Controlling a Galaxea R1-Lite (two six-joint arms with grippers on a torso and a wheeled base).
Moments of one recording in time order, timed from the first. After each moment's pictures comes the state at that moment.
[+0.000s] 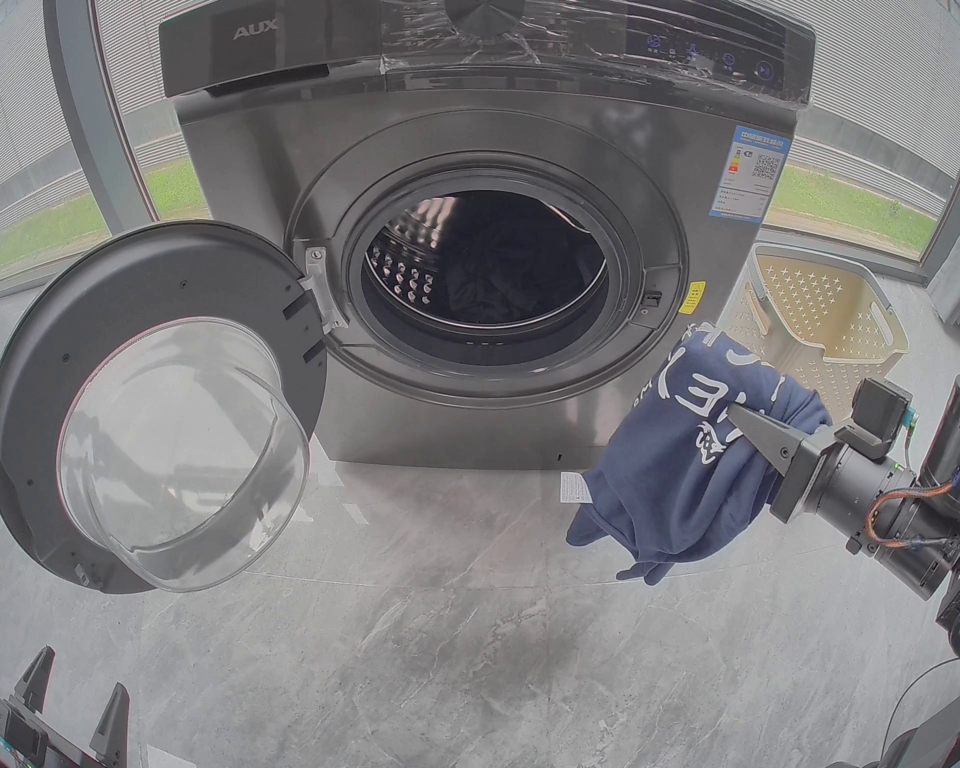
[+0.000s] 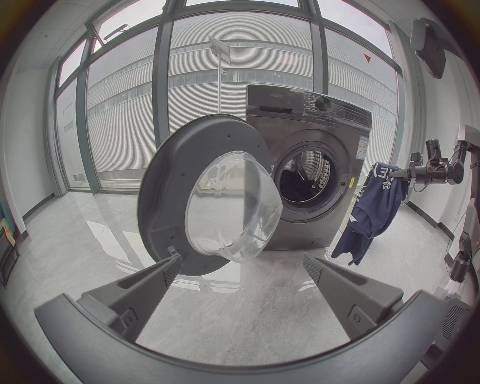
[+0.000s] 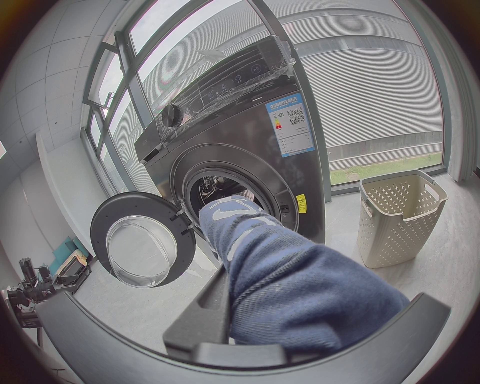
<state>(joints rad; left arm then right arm) 0.00 0.02 -0.02 0.01 0.00 -0.03 0.58 1.39 -0.43 -0.97 -0.10 0.18</state>
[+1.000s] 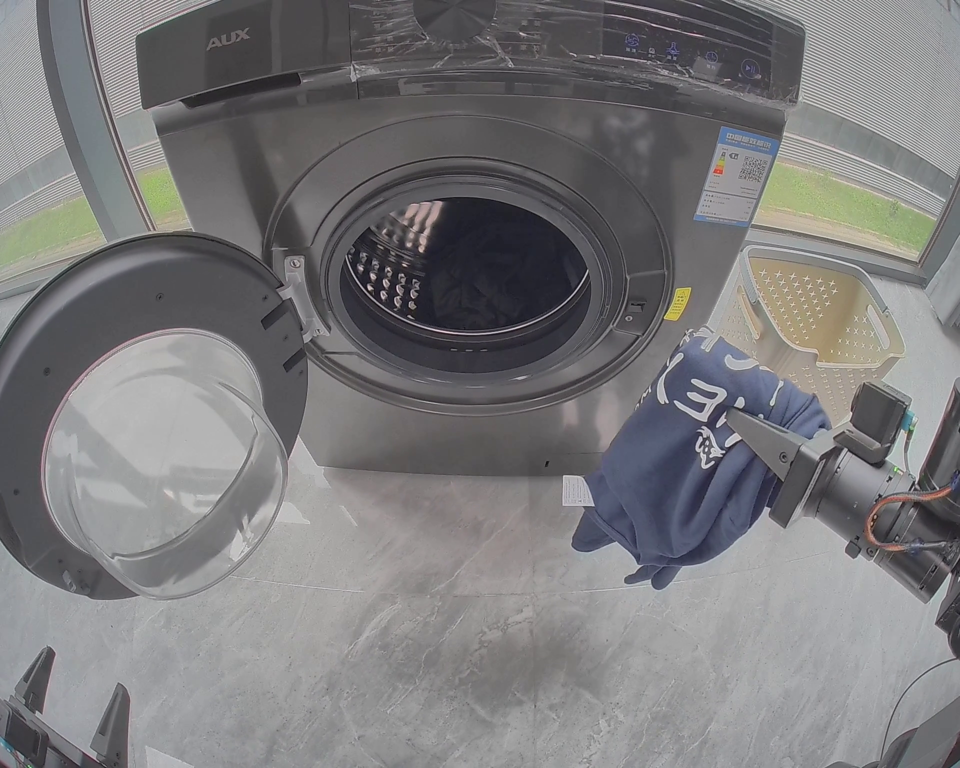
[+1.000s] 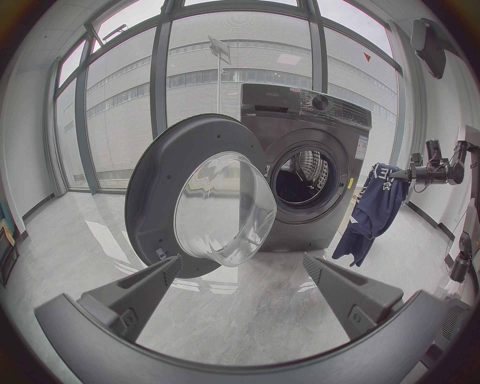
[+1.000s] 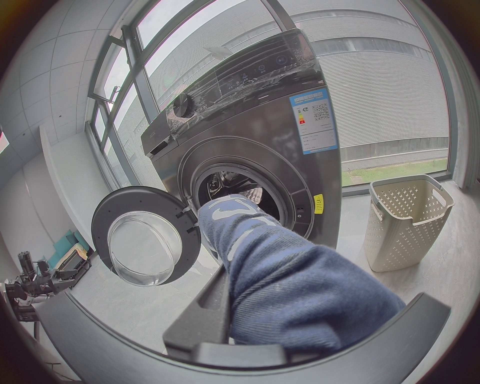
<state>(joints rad) 0.00 0.02 -0.02 0.01 0.00 -0.03 0.58 1.39 -0.43 -0.97 -0.09 0.18</state>
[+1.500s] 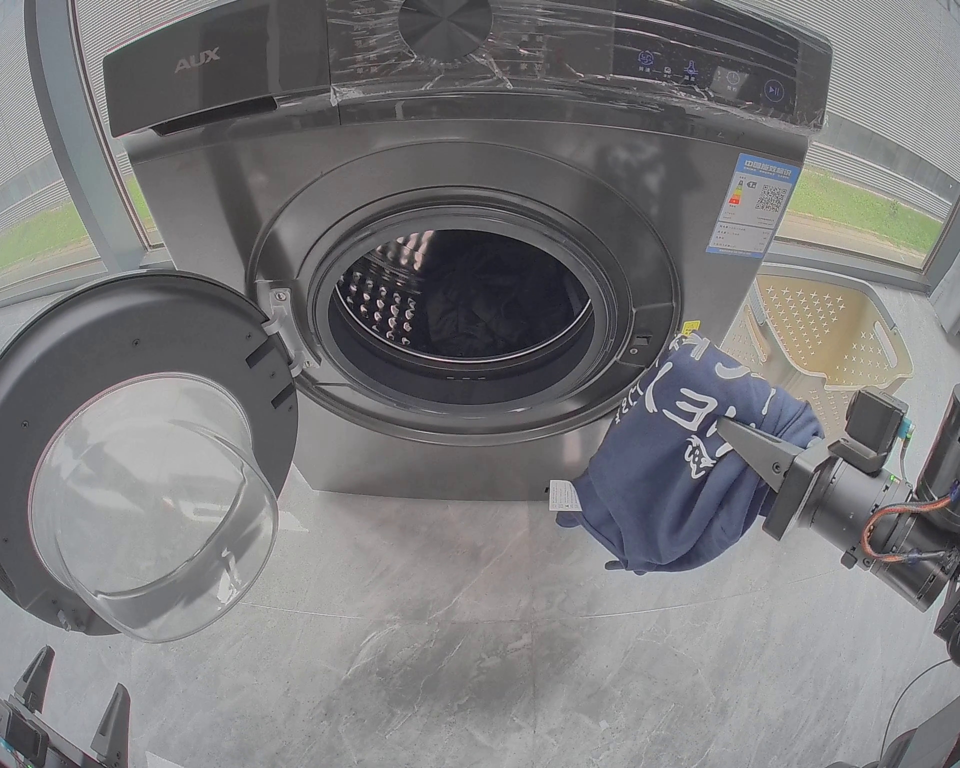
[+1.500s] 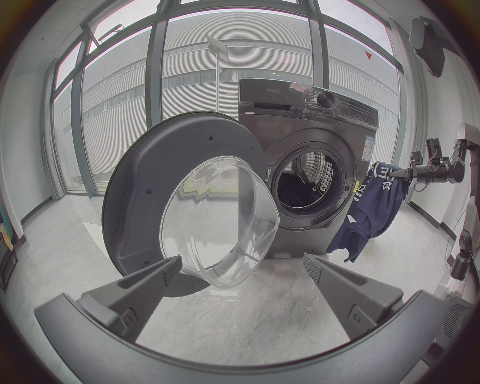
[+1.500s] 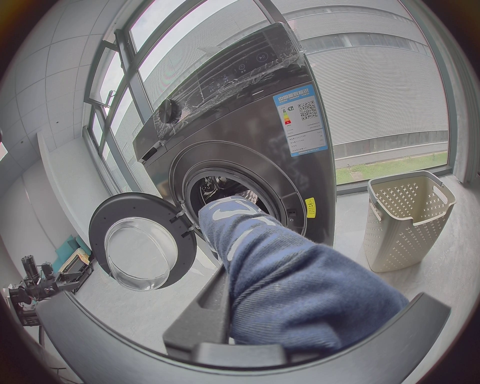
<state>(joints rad) 0.00 0.02 -0.02 0.01 0.00 -0.02 0.62 1.39 -0.42 -0.97 -0.10 0.18</state>
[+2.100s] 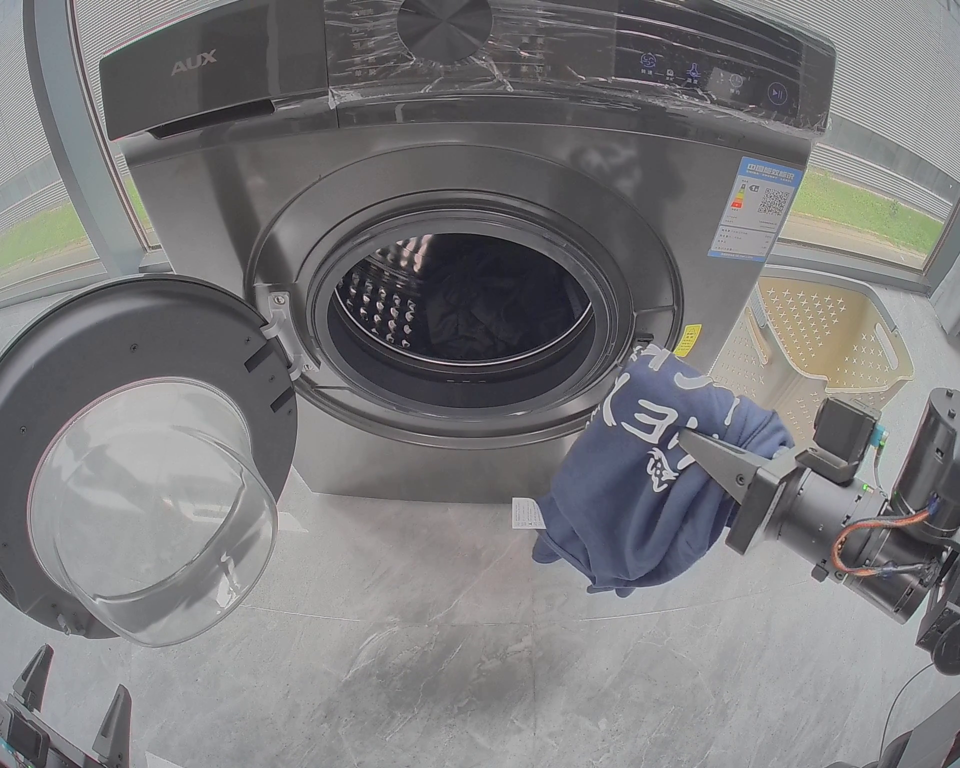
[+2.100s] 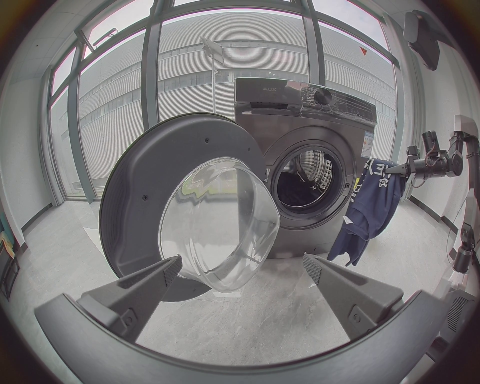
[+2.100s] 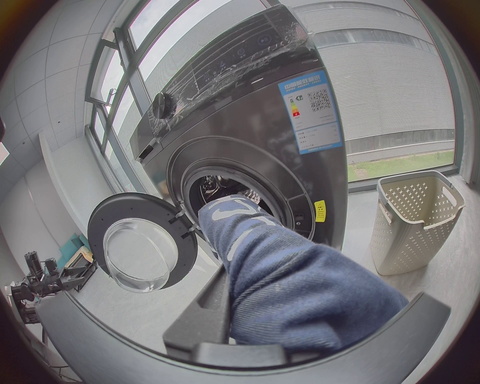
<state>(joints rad) 0.00 0.02 -0.02 0.00 -0.01 0.02 0.71 1.44 -0.45 -0.99 -0.14 0.21</state>
